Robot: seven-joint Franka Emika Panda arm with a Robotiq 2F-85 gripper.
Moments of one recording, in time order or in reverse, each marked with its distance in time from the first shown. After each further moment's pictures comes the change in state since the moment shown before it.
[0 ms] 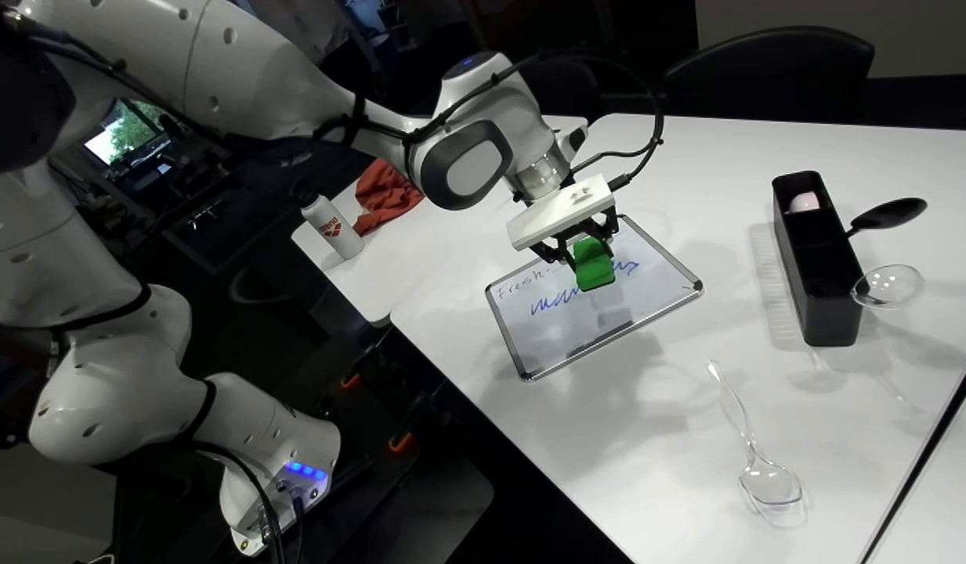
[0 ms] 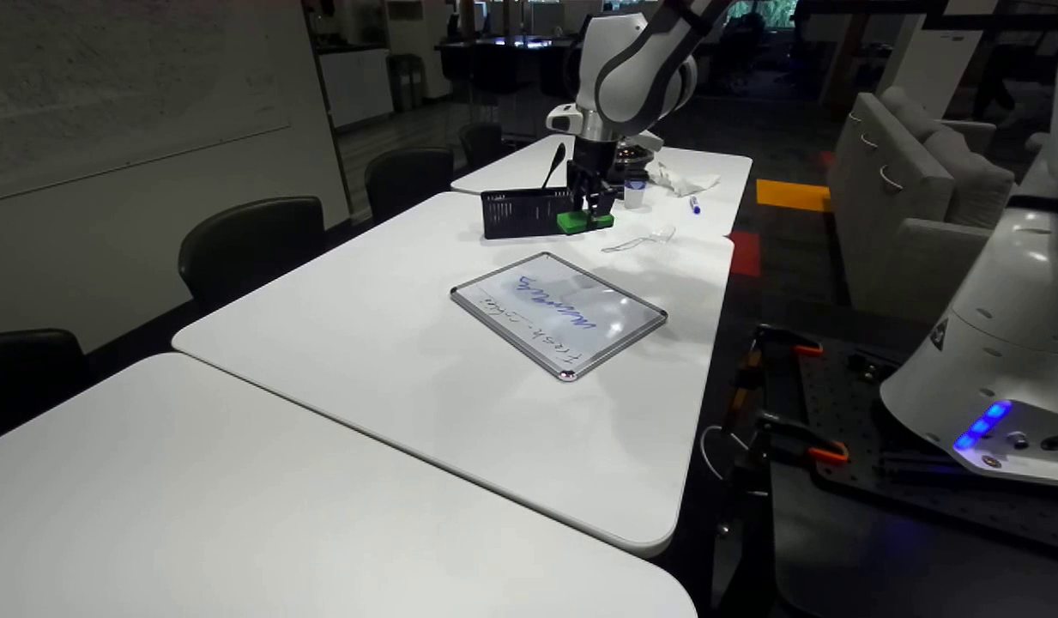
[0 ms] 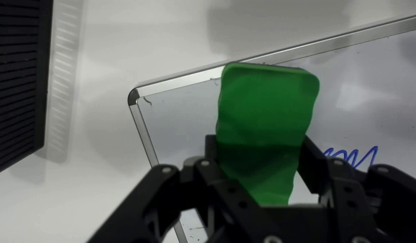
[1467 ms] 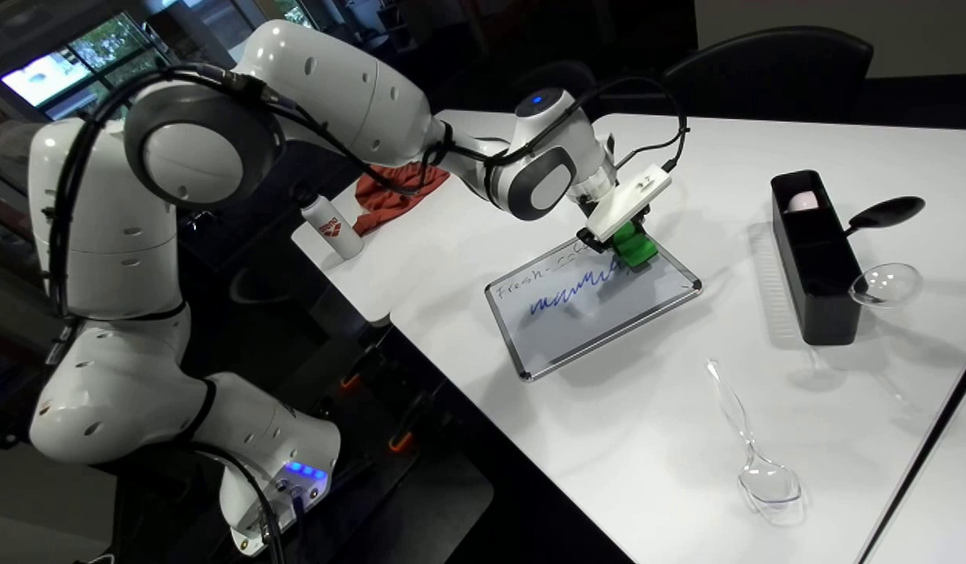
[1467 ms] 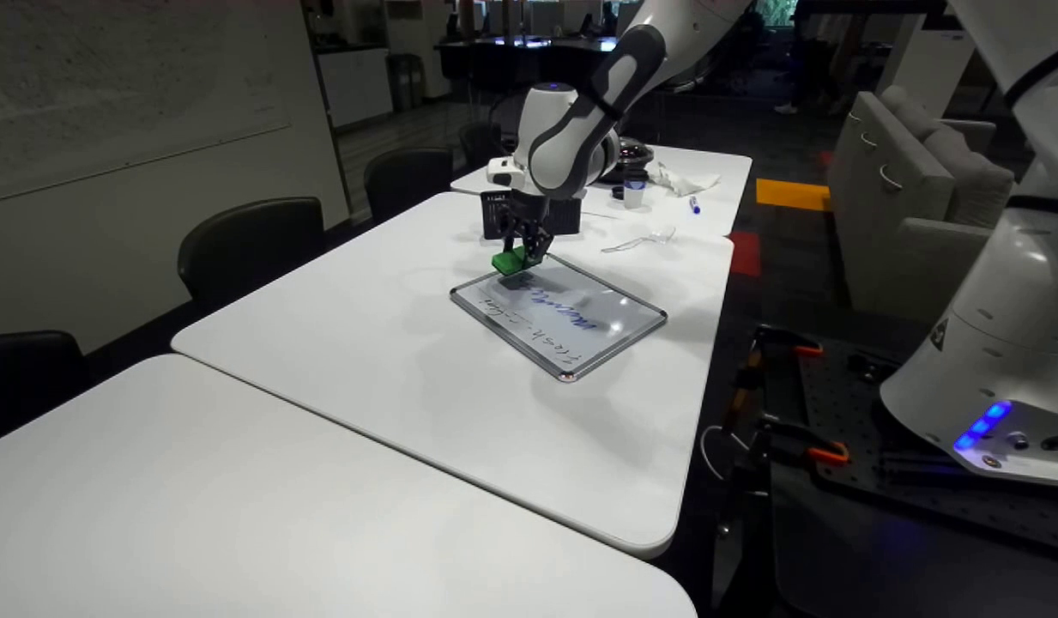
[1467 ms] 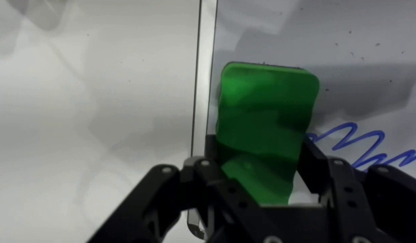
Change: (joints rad) arm 0.014 0.425 0.090 0.403 0.021 0.111 -0.298
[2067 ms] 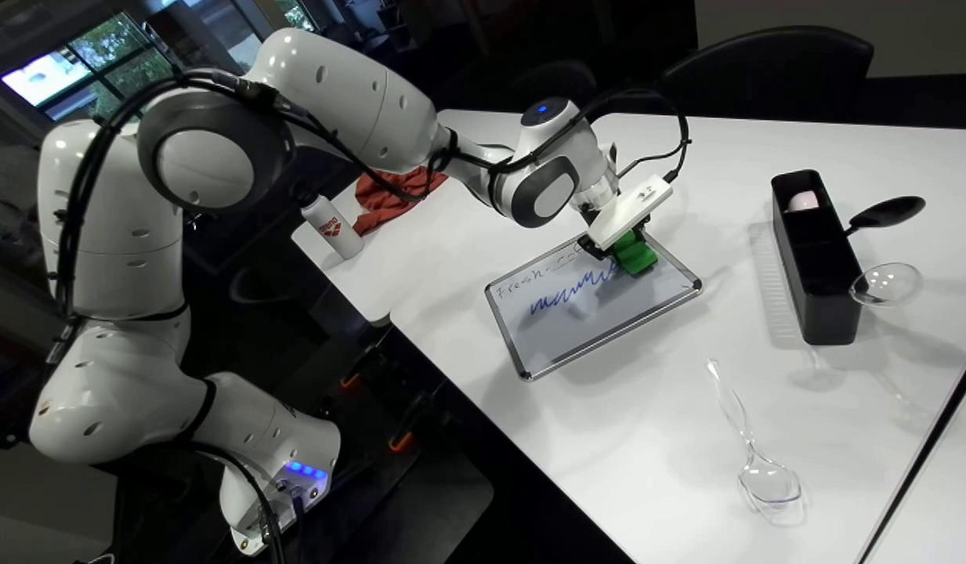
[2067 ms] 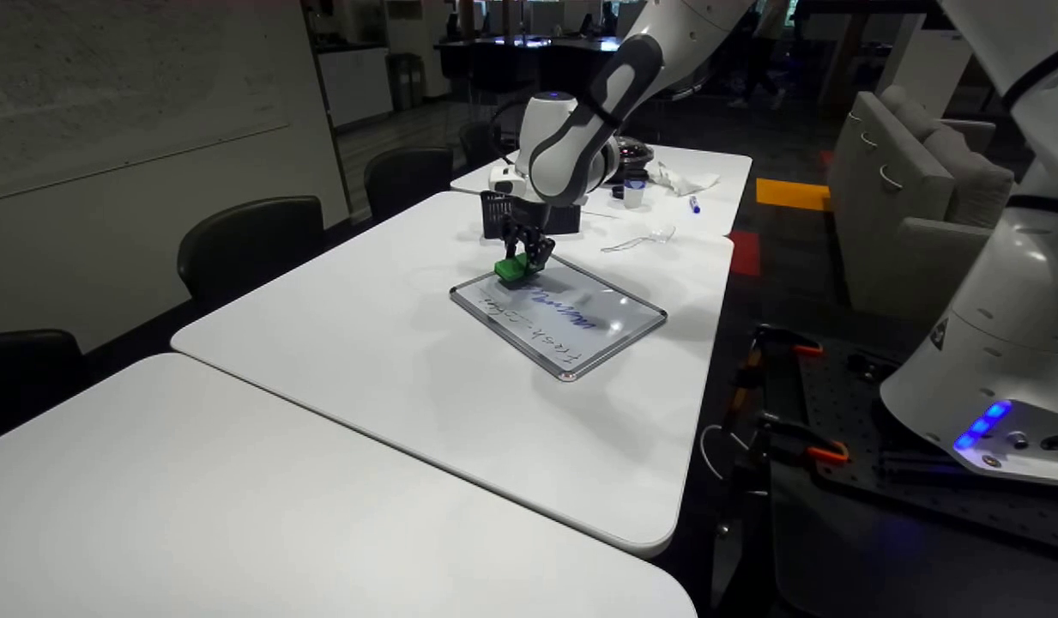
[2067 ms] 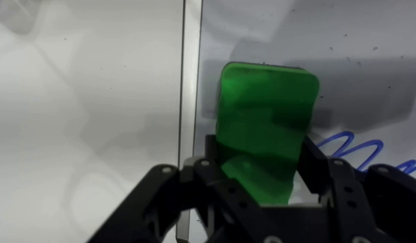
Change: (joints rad) arm -0.002 0.030 -0.001 0.010 0.002 0.000 0.001
